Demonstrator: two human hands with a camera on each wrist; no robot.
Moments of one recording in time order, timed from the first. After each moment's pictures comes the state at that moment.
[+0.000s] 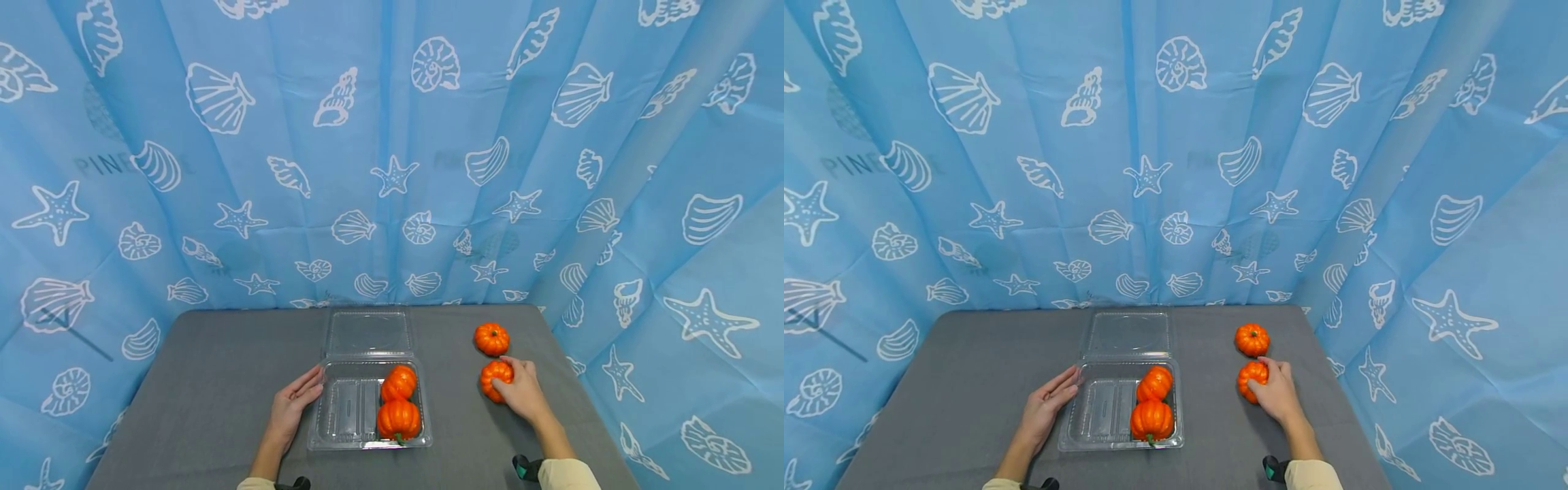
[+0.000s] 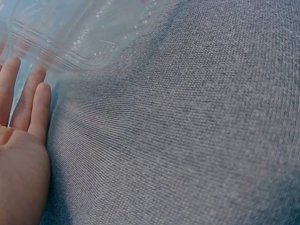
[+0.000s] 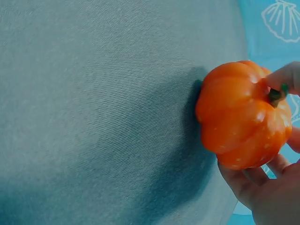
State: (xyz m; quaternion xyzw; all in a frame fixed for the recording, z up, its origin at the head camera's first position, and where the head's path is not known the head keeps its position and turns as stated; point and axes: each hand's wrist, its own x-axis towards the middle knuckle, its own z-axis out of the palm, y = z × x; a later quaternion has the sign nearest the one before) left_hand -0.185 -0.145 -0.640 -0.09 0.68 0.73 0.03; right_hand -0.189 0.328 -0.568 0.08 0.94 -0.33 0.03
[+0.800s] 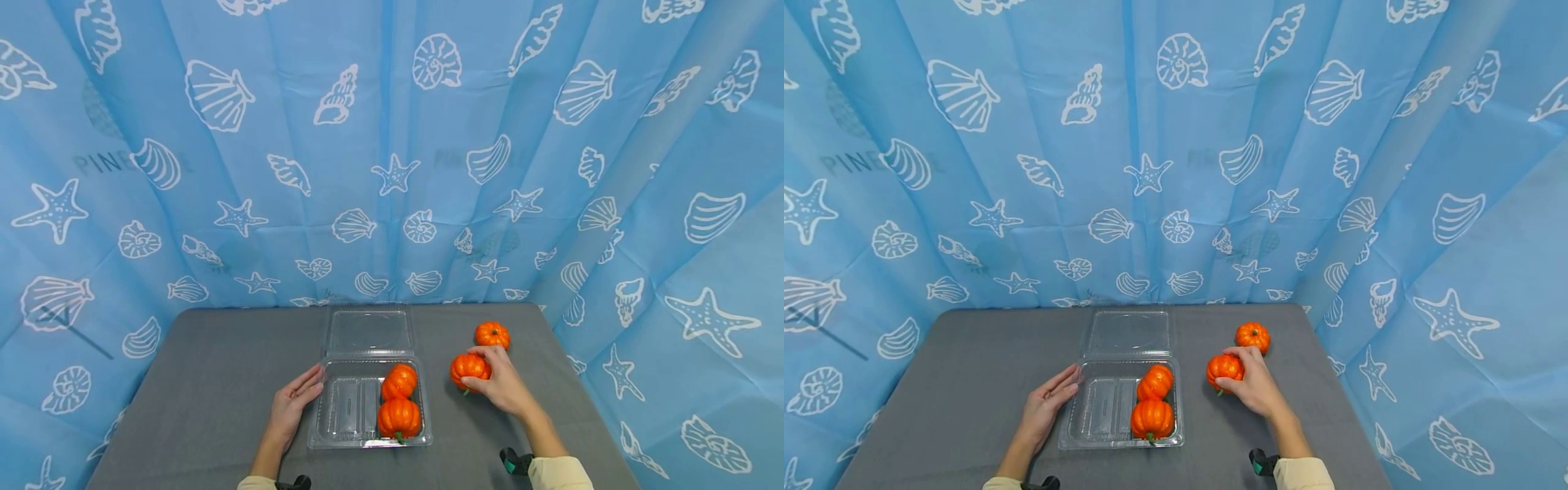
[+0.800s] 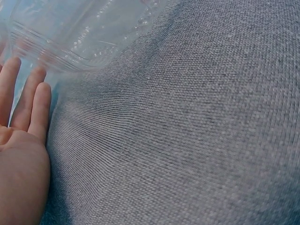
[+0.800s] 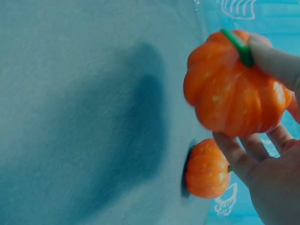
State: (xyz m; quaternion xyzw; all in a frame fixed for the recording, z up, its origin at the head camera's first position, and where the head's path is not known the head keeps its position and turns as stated) left_hand -0.185 -0.144 -0.639 -0.09 0.67 0.74 0.02; right_hand -0.193 0.288 -0.542 -0.05 0.93 -0.37 -0.01
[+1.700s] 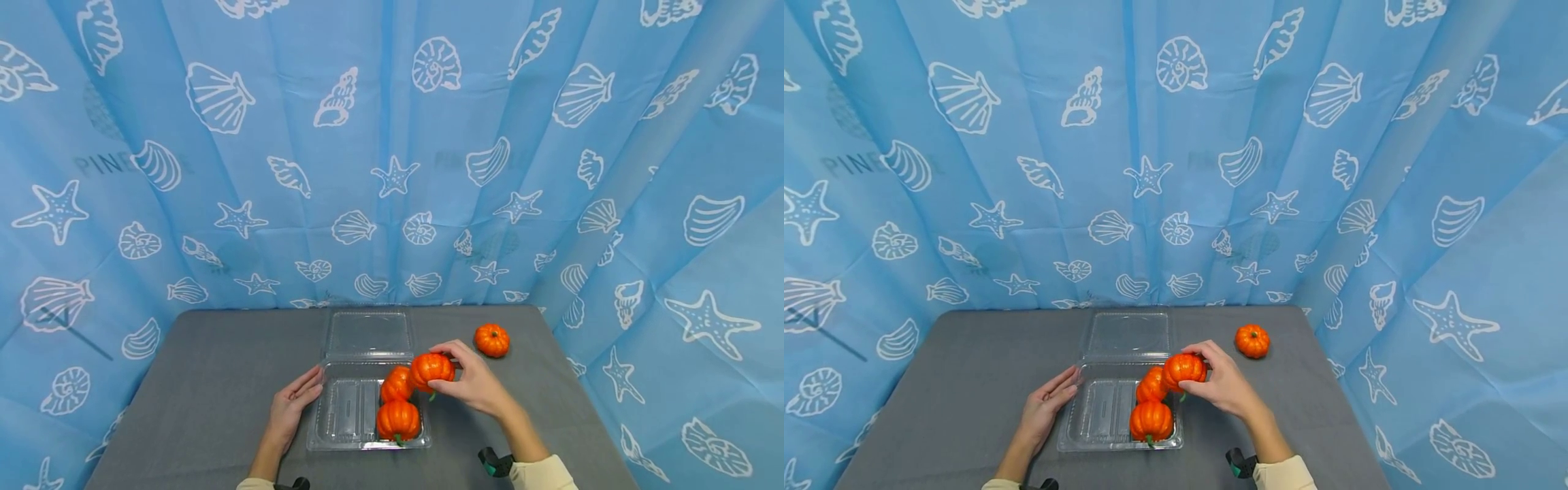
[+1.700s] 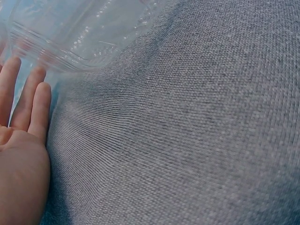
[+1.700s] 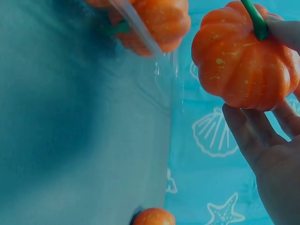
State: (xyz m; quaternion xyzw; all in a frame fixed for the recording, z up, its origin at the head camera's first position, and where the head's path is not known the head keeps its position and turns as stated) left_hand -0.186 -0.145 -0.642 -0.08 0.66 0.75 0.02; right_hand -0.189 0.233 -0.507 -0.22 0.88 -0.43 -0.03
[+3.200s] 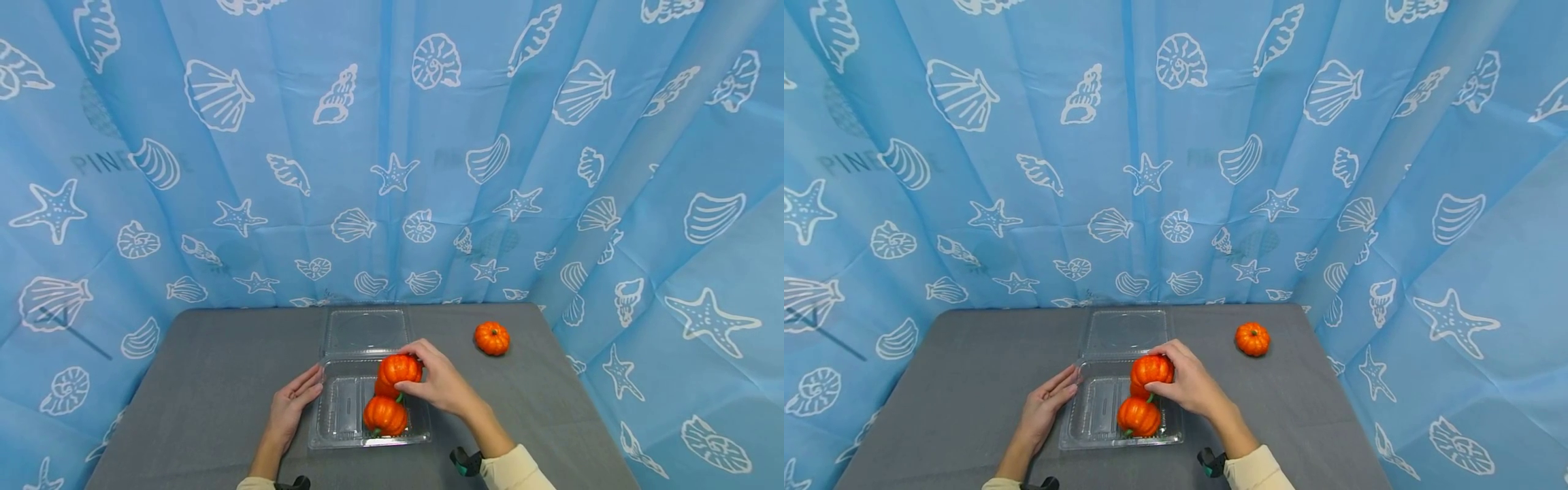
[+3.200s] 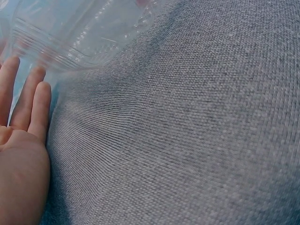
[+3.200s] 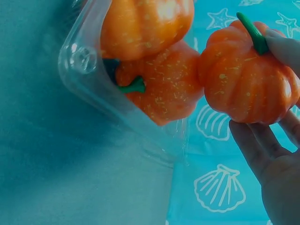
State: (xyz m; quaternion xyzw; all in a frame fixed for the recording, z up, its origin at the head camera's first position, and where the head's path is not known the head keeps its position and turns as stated) left_hand -0.183 -0.145 -0.639 -0.09 0.68 0.73 0.03; right_hand -0.191 0.176 -0.509 -0.27 0.87 -0.41 -0.02
